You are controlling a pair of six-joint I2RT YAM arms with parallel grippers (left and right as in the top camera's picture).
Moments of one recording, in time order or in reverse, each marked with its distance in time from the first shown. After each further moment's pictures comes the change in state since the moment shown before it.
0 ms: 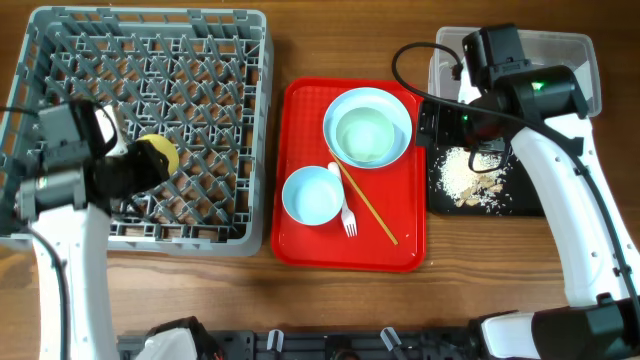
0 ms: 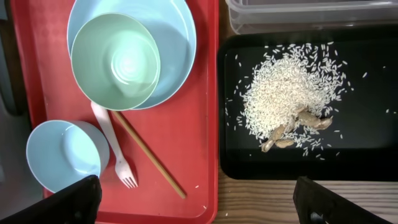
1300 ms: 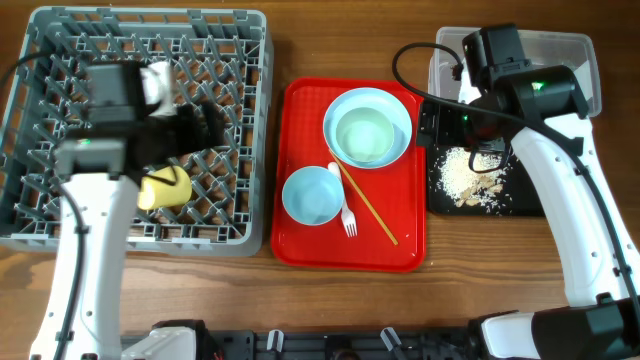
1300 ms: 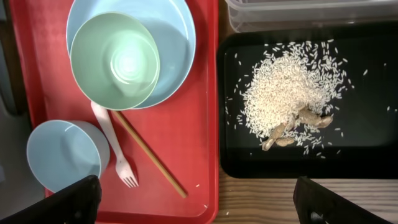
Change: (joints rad) left arm -0.271 0.088 0.129 0.101 0.084 -0.012; right arm -0.002 0.000 0.000 -0.003 -0.002 0.010
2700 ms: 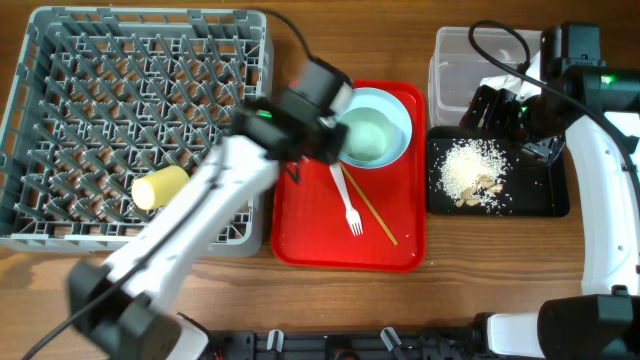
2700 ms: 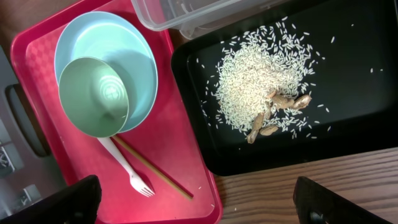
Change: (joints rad) left arm -0.590 0.279 0.244 -0.018 -0.187 0.032; right arm -0.268 0.000 0.000 -0.024 -0.140 0.032
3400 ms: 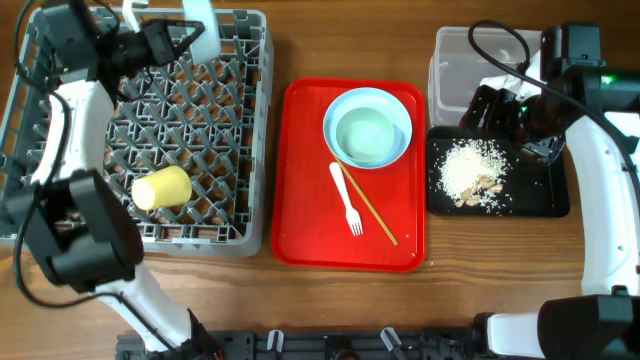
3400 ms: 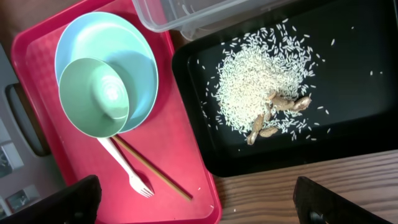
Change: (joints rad) left arm 0.860 0.336 0.037 0.758 1.203 -0.046; right arm 0.000 0.000 0.000 0.004 0.000 -0.008
